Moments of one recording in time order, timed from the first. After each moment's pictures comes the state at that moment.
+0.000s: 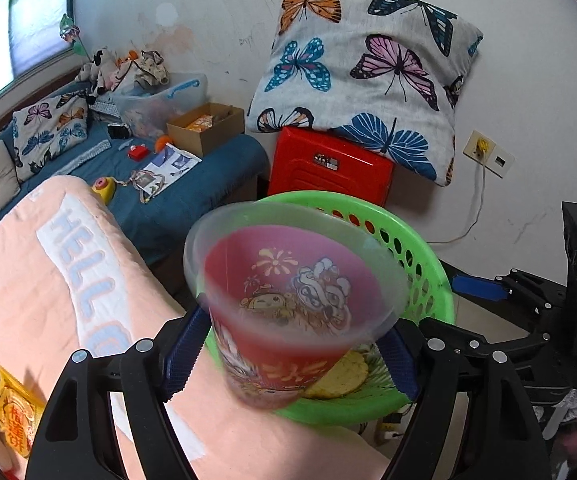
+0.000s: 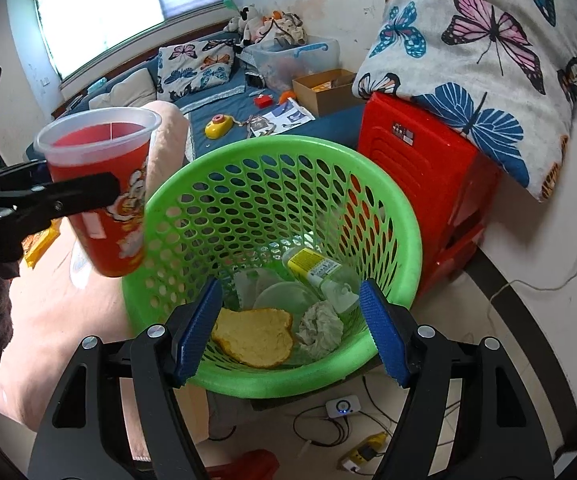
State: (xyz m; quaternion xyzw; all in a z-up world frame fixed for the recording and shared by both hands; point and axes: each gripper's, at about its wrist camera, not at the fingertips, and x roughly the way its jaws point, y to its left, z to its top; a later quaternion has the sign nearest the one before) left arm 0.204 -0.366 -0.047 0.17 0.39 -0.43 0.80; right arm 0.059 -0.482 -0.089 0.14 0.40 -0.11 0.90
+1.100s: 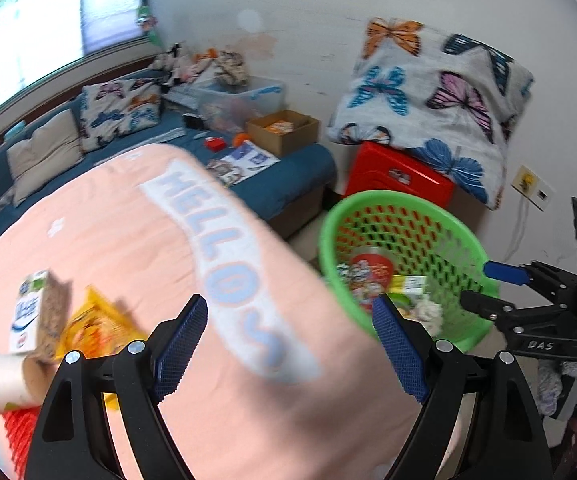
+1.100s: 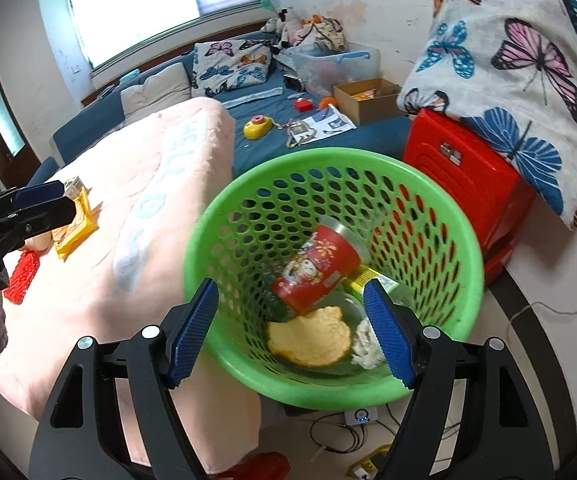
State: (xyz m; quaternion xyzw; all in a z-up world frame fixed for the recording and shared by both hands) left arm 0.215 -0.239 -0.029 0.13 0.38 -0.32 0.86; right arm 0.084 -0.438 -0.073 0.13 0.39 -0.06 0.91
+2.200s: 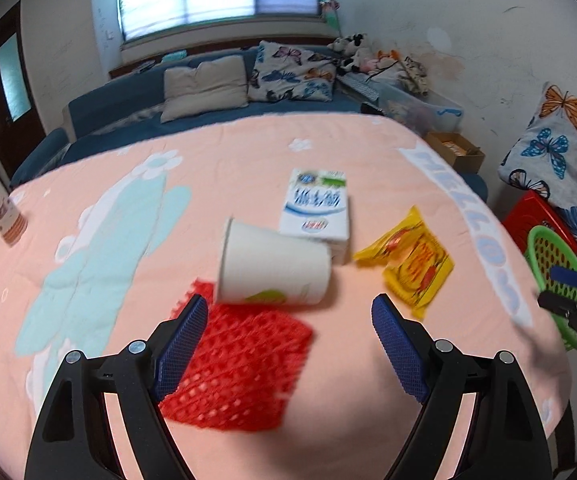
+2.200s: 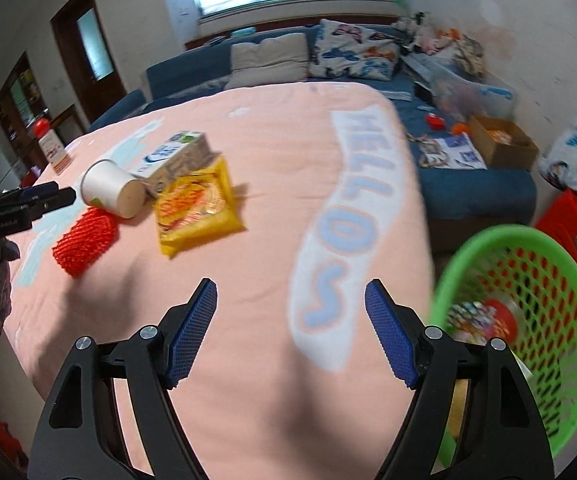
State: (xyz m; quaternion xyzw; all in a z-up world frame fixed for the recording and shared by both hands) left arm 0.244 0.008 -0.037 0.04 0.41 -0.08 0.91; right arm 0.189 -0.275 -0.060 0.03 0.40 0.13 0.91
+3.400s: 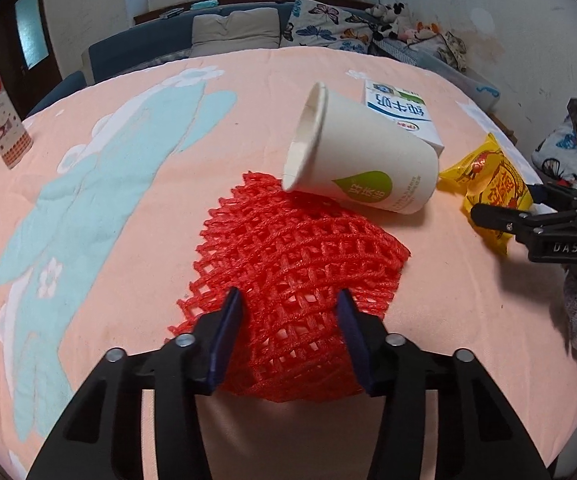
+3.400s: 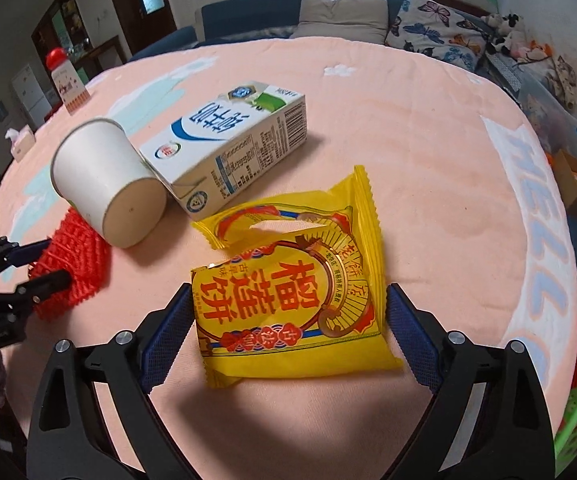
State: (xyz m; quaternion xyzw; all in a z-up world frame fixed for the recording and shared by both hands) left arm 0.242 0.060 -0.117 0.00 0.47 -0.04 0.88; right arm 0.312 -0.150 -0.111 -0.06 0.46 0.21 0.86
